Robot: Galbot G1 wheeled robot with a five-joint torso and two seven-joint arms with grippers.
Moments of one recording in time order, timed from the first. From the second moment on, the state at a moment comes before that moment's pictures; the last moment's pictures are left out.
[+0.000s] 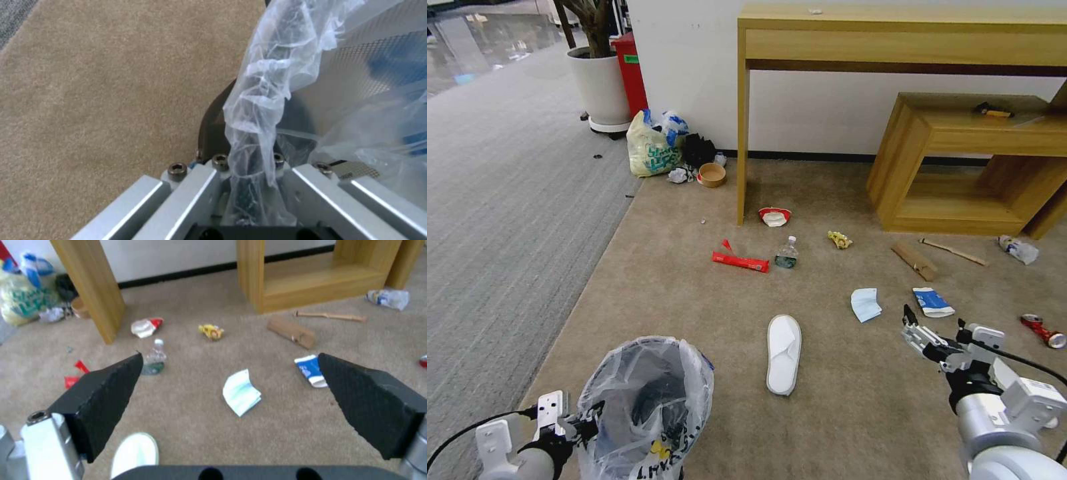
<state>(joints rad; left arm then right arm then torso) 1.91 -1.23 -0.87 -2.37 -0.89 0.74 -0.28 -1.69 1.37 0.75 2.36 0.47 -0.39 0.24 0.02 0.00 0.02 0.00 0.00</state>
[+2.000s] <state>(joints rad) 1.81 -1.17 -0.86 -2.32 -1.00 0.74 -0.40 -0.82 1.37 0.07 1.07 0.51 -0.38 0.10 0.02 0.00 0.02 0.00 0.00</state>
